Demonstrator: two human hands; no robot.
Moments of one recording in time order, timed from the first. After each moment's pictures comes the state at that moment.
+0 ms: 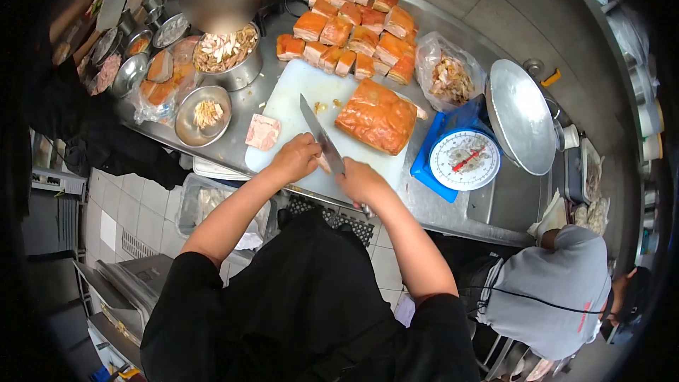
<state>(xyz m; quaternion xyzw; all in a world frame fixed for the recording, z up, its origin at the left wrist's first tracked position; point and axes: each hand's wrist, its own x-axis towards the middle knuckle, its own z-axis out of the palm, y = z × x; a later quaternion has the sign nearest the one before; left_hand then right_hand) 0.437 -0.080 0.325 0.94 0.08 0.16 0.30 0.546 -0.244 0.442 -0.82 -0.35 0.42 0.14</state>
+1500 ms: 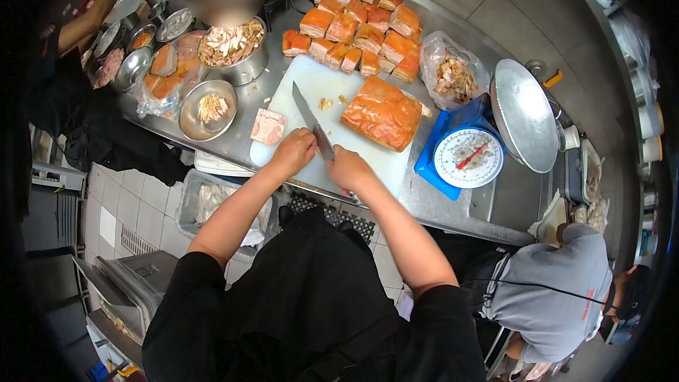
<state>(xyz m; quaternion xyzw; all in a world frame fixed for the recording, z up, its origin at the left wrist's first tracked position) 0.434 -0.070 0.309 0.91 0.11 0.24 0.33 0.534 -0.213 0.430 -0.83 -0.36 0.41 0.13</state>
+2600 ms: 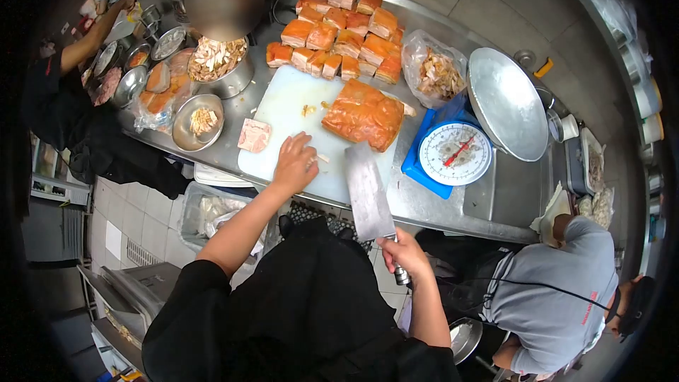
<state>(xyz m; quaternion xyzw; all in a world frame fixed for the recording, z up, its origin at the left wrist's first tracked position) 0.442 -0.119 0.304 0.94 0.14 0.24 0.22 0.508 -0.444 0.425 -0.70 -0.05 0.53 0.48</state>
